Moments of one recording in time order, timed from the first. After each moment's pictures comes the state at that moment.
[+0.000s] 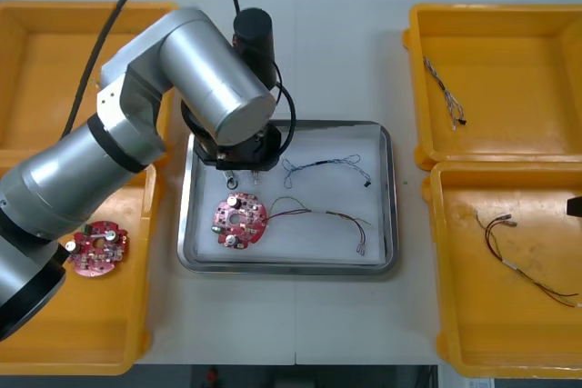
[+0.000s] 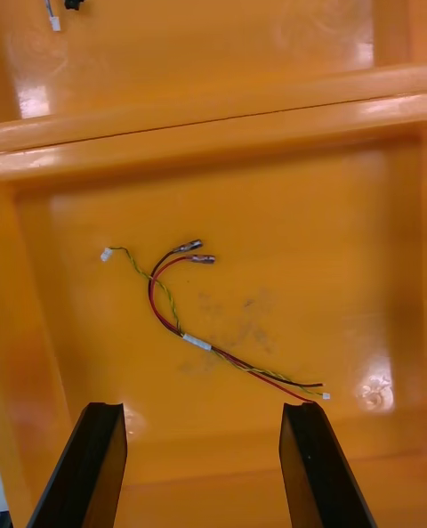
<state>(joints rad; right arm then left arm) -0.02 -0.69 -0.43 -2.44 -0.81 1.92 1.14 -0.87 0.45 -0.62 -1.69 0.60 1.74 -0.72</state>
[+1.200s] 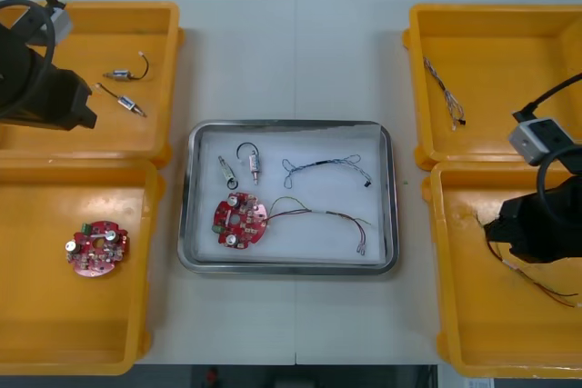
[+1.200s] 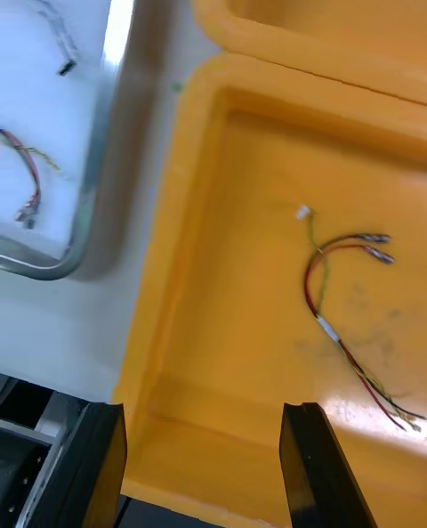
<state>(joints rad) -0.16 -0.79 -0.12 -2.52 -0.99 1.92 1.14 -0.58 0.84 0.03 -2.00 0.89 1.91 -1.17</state>
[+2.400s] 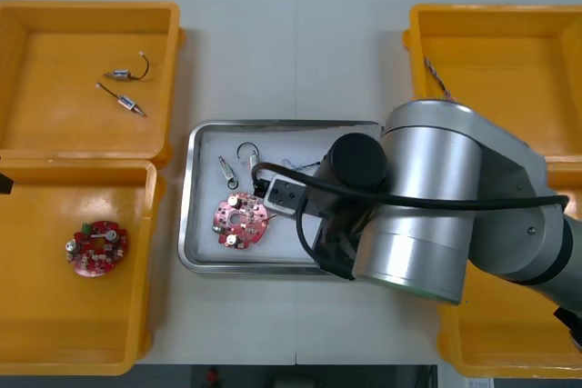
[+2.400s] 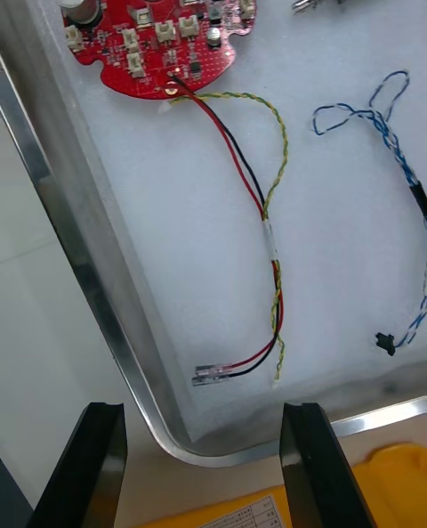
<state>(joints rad) -0.72 -0.51 0.82 -2.26 -0.56 1.92 1.49 -0.20 0.92 0.33 -2.05 0.97 1.91 -1.24</state>
